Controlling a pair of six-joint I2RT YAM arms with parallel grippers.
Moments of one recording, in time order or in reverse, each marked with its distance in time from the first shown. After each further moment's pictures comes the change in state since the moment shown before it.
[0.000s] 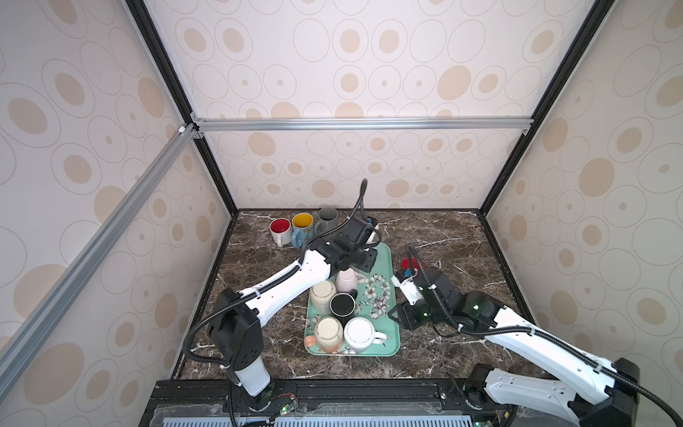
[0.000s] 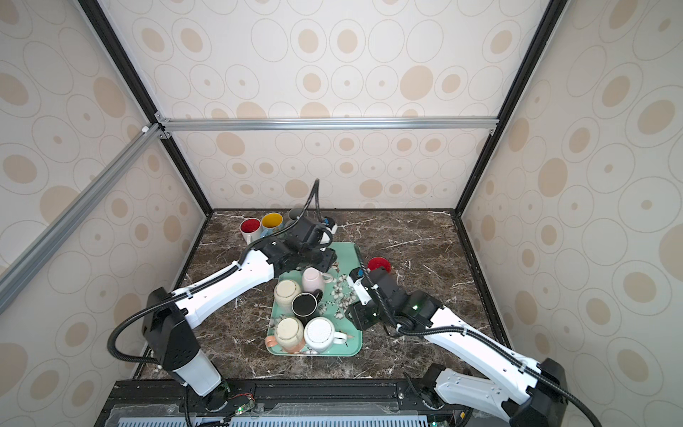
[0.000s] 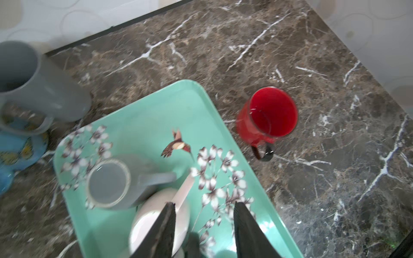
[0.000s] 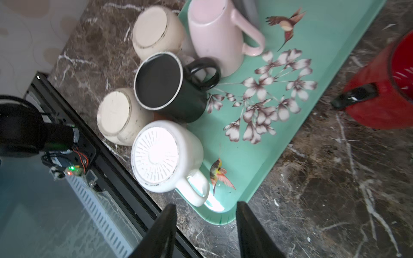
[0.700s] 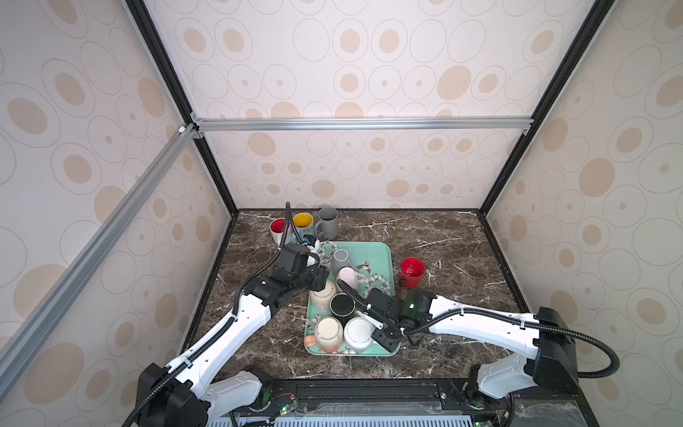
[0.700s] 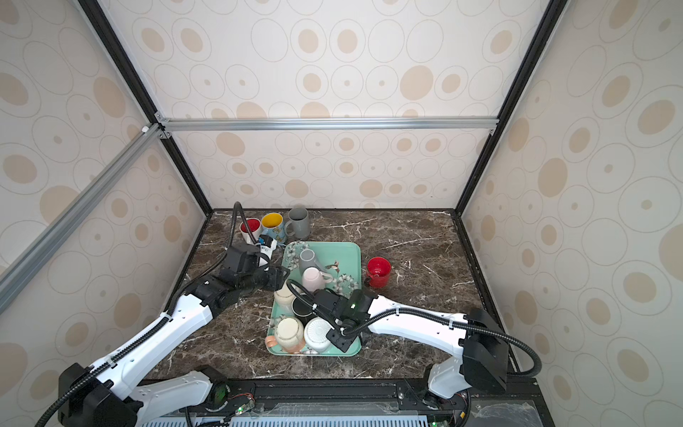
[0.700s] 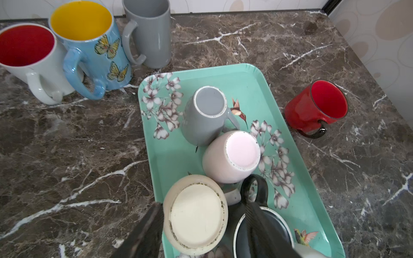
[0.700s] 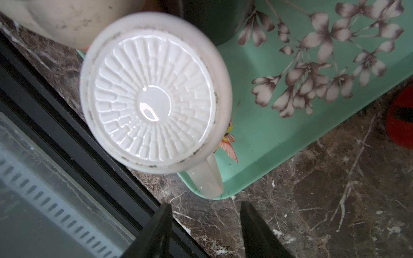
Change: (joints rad) left arm 0.232 -0.479 -0.523 0.119 0.071 -0.034; right arm 0.257 0.385 0.217 -0.257 0.214 -0.144
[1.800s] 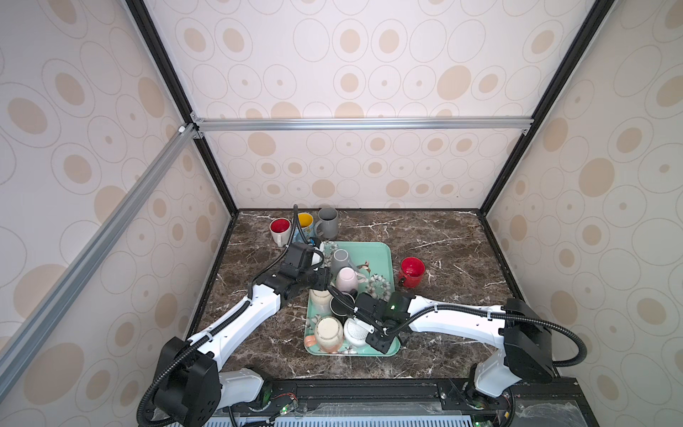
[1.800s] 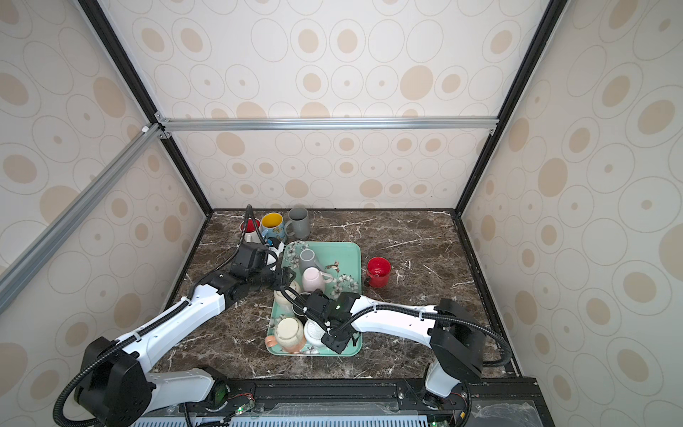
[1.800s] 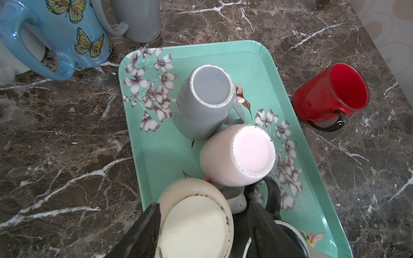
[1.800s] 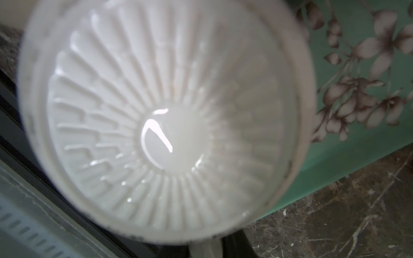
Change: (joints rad) left arm 0.032 0.134 -0.006 0.067 0.076 0.001; right arm 0.001 0.137 -0.016 0.080 -0.023 -0.073
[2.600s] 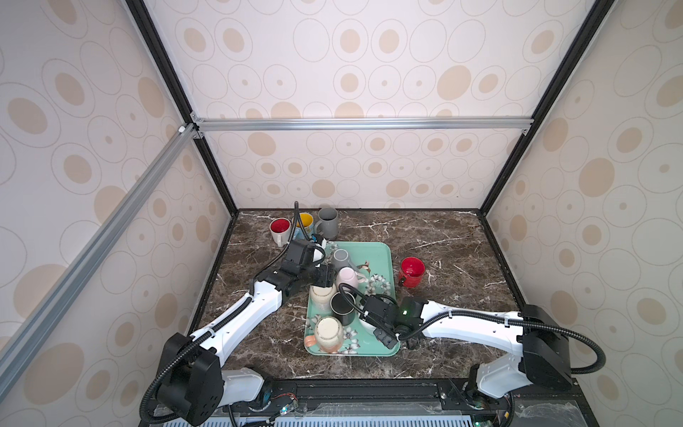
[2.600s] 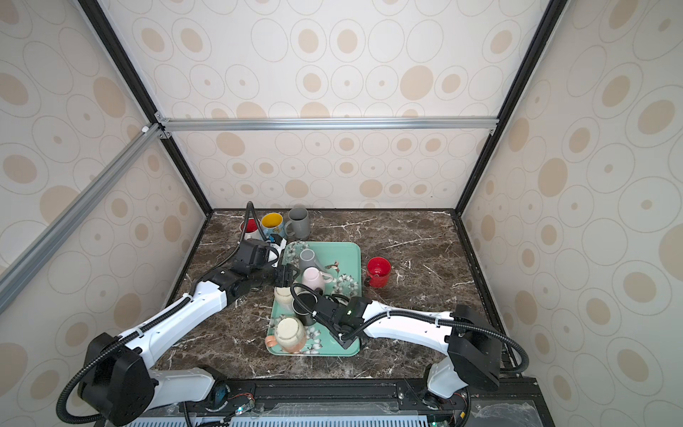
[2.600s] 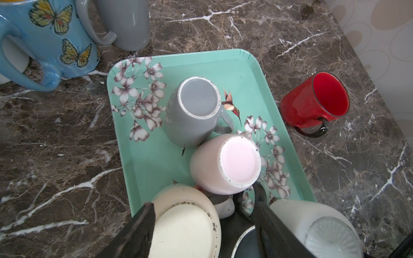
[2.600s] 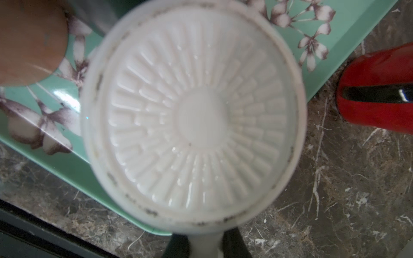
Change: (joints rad) left arm 0.002 0.021 0.034 0.016 0.044 -0.008; right arm 0.002 -0.105 -0.093 0.040 0.251 0.212
